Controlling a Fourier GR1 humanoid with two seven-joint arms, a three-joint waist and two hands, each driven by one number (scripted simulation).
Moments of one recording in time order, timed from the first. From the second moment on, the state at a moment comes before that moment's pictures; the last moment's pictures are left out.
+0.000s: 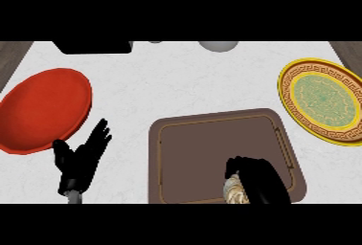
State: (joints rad) left arm 0.05 0.14 -0.09 -1.48 0.14 0.07 0.19; right arm 0.04 -0.28 0.59 -1.79 0.95 0.15 0.49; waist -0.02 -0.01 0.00
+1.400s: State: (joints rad) left arm 0.02 0.13 -0.09 -1.47 0.13 0.06 0.22; right arm 0.31 -0.51 -0.08 -1.96 0.09 -0.25 -0.19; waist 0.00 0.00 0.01
